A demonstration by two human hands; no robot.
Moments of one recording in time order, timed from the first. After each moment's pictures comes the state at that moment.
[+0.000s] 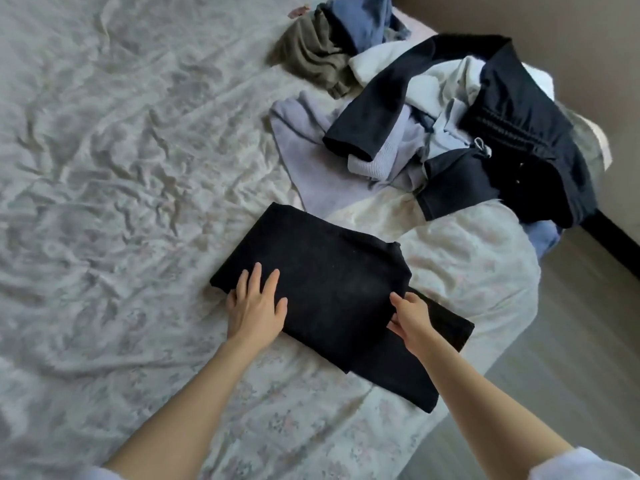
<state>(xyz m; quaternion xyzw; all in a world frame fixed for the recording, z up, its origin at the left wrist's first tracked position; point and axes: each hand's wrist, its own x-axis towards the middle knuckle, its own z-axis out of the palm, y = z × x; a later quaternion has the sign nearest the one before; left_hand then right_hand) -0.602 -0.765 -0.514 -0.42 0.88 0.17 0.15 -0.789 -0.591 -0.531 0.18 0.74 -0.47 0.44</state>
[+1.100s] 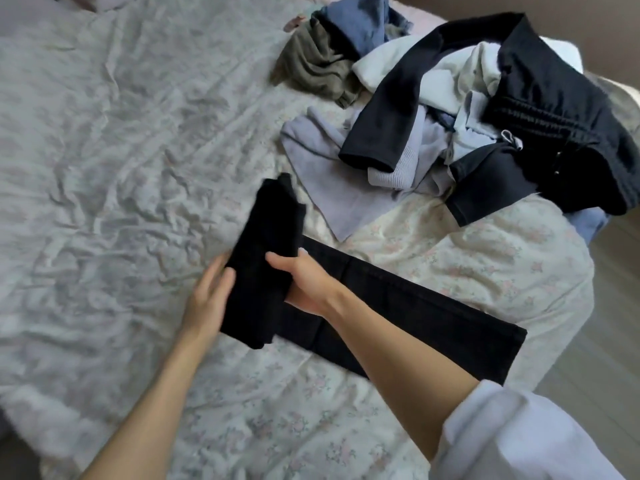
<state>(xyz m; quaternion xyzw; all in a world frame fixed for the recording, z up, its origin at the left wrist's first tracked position) -0.574 -0.889 -0.447 -0.51 0.69 0.51 -0.11 -0.720 -0.794 -0.440 0.00 0.40 -0.62 0.68</state>
